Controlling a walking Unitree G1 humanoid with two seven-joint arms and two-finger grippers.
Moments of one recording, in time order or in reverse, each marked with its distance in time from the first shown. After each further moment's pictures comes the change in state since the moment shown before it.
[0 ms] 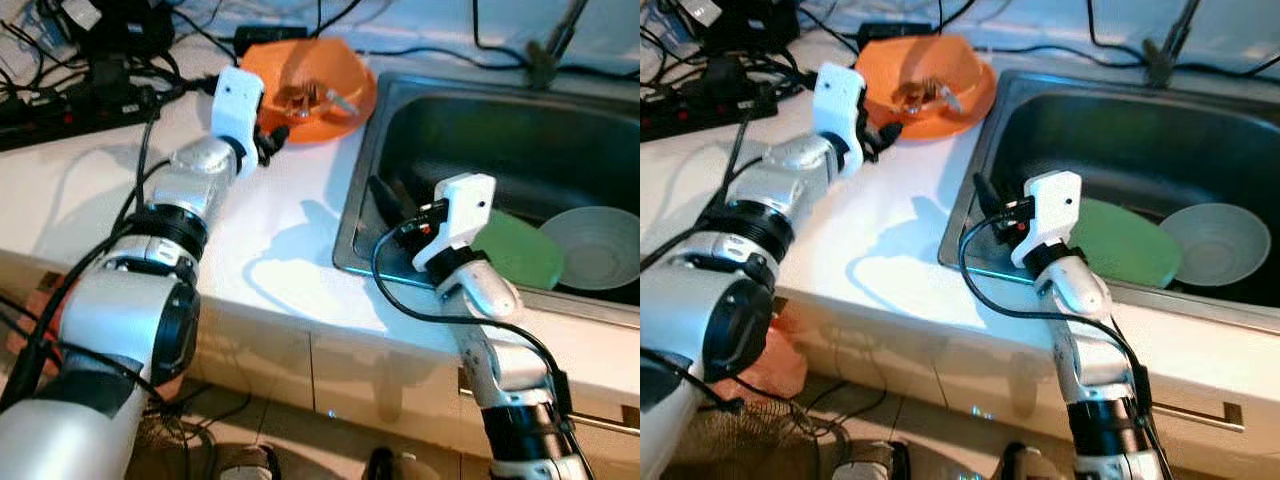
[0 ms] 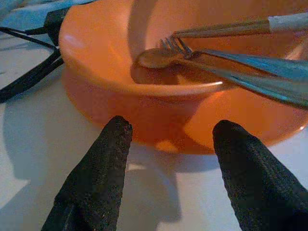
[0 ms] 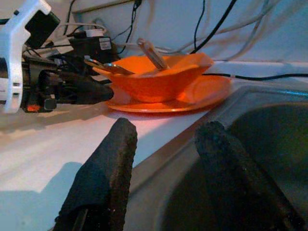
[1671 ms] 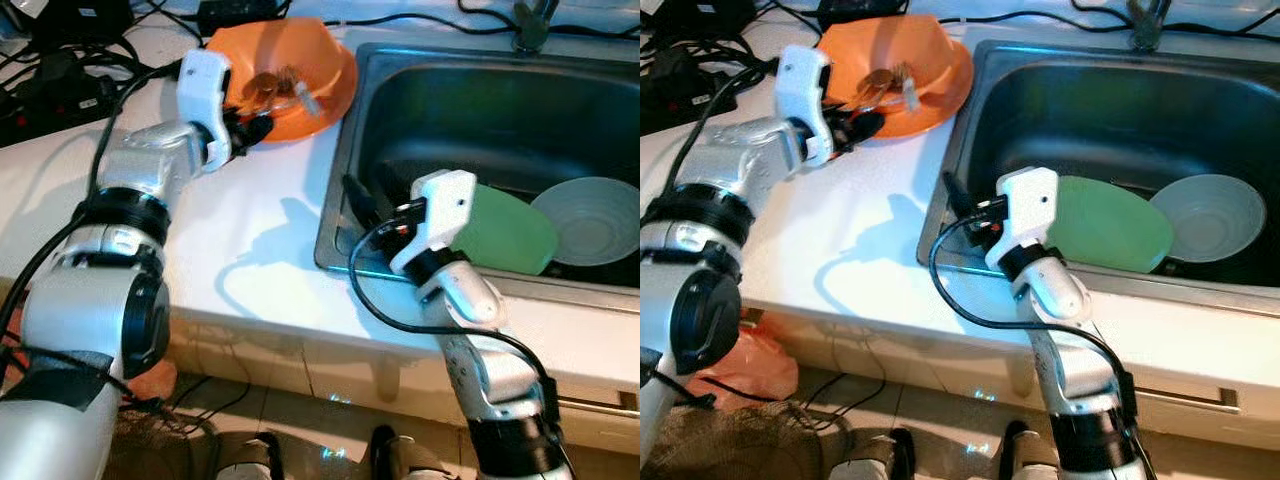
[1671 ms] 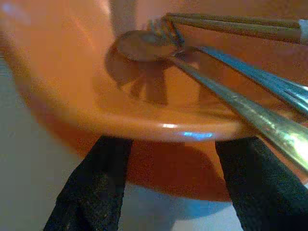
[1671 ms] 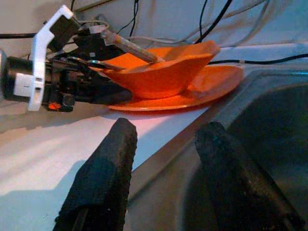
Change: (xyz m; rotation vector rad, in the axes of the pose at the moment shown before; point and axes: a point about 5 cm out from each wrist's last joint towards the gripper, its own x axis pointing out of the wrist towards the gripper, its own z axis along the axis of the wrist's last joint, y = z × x) left arm -0.019 0.036 0.005 -0.139 0.068 -0.089; right arm 0.008 0.027 0.009 0.032 -0.001 0.074
